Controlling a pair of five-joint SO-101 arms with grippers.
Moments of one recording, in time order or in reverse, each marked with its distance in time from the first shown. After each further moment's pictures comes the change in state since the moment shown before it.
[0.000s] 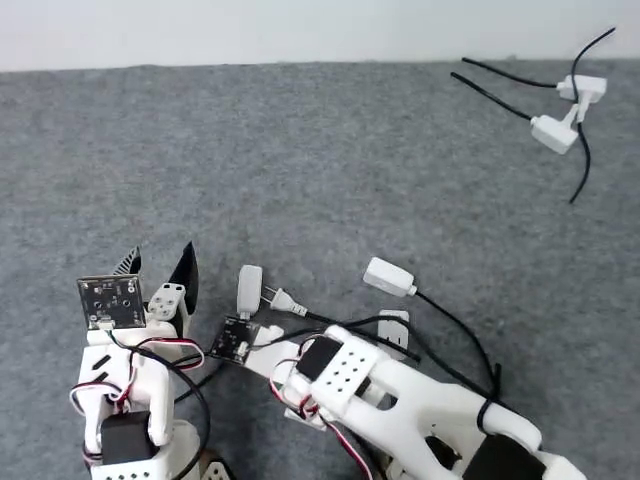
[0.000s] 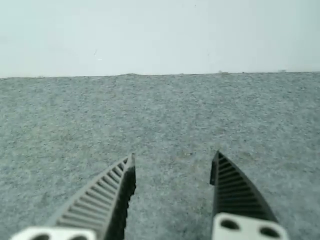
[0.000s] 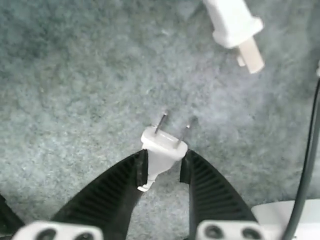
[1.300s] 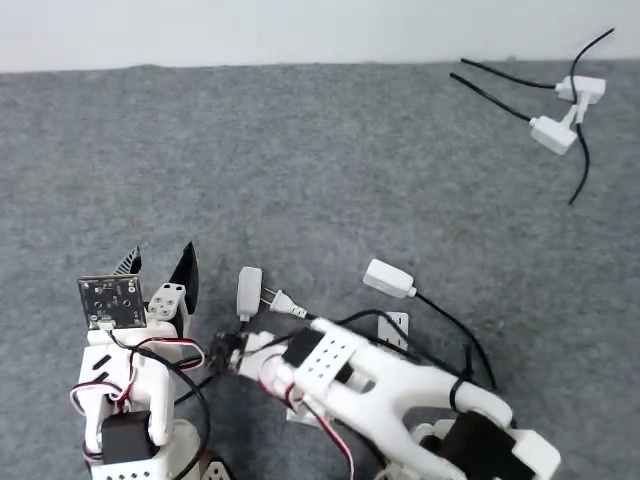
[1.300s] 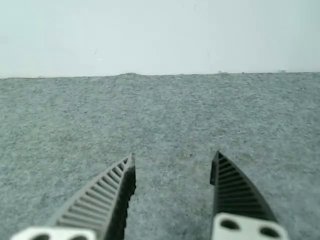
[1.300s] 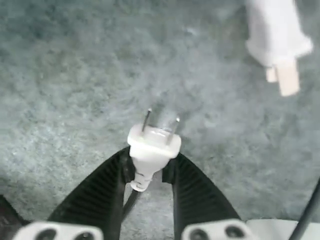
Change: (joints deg) left arm 0.0 0.0 0.0 0.0 0.0; right arm 2.5 9.2 -4.1 2.3 7.9
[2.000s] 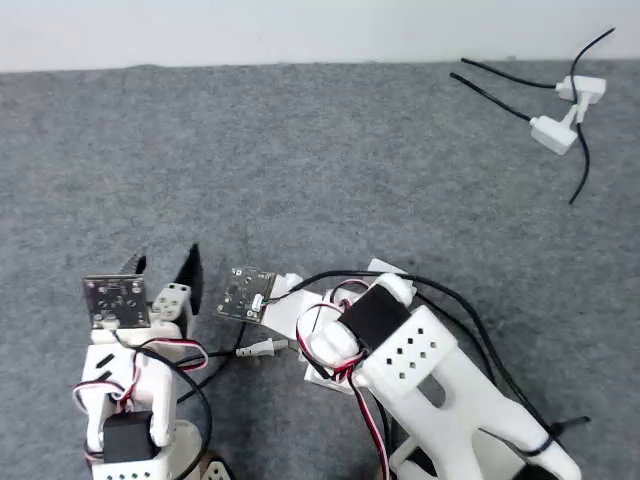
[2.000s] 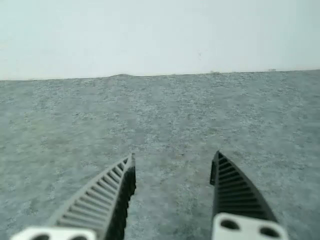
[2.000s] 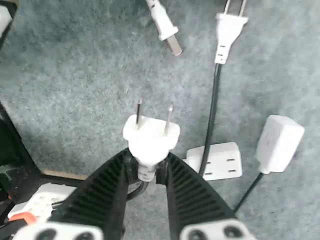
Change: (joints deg) left arm 1.8 0.0 0.0 0.0 0.0; right arm 8.1 -23.3 -24.4 32.1 6.1
